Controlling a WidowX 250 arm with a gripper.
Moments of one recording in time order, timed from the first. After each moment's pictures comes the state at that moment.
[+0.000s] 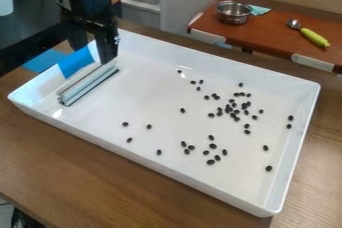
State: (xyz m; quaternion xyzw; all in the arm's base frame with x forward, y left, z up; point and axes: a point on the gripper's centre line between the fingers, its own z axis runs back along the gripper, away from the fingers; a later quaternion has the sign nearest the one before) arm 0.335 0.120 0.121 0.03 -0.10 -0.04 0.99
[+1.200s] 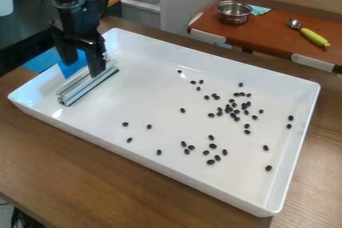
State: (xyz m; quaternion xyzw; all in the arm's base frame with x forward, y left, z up) arm 0.348 0.161 0.080 0.03 -0.09 -0.01 1.00
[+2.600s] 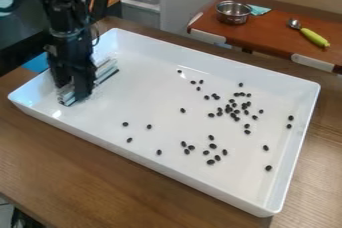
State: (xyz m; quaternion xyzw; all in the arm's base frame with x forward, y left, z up) arm 0.327 0.168 0.039 0.05 -0.04 -0.02 1.00
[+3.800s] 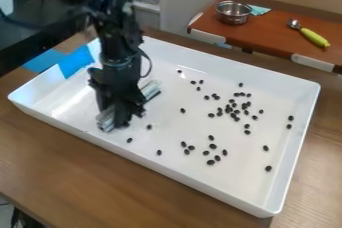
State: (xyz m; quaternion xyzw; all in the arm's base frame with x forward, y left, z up) arm 0.310 0.046 0.034 0.04 -0.04 -0.07 1.00
